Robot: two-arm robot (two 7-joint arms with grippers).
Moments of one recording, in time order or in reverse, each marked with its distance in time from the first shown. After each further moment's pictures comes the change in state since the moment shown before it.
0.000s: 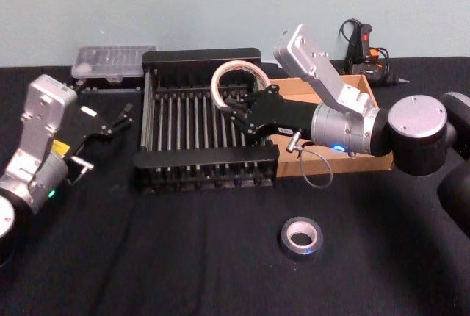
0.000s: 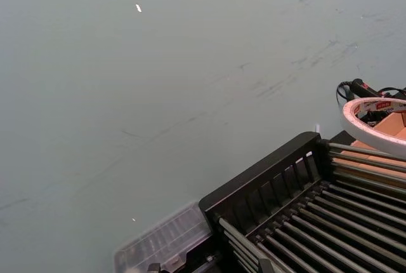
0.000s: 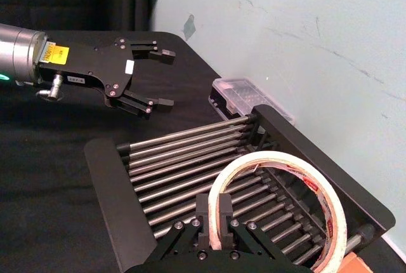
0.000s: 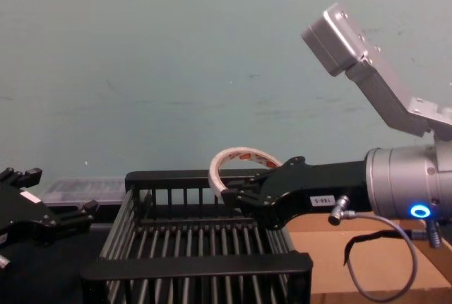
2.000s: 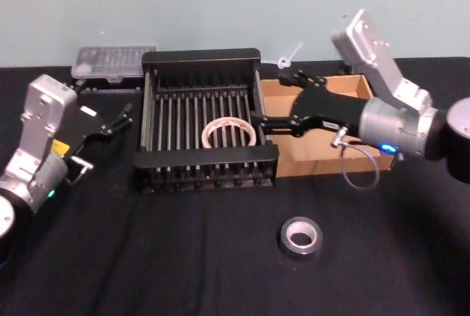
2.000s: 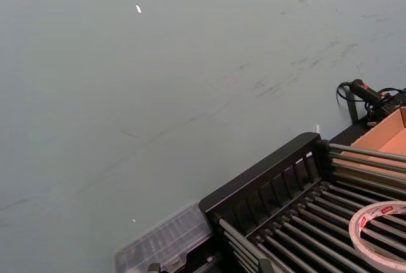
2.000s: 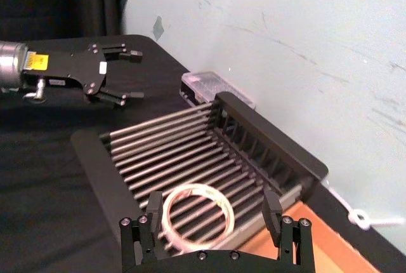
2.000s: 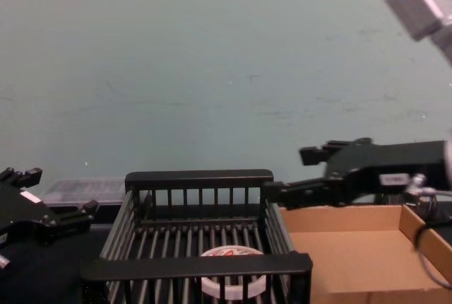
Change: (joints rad) left arm 0.000 0.000 0.000 0.000 0.000 0.000 0.000; right arm -0.113 0.136 0.104 -0.206 0.084 0.105 -0.050
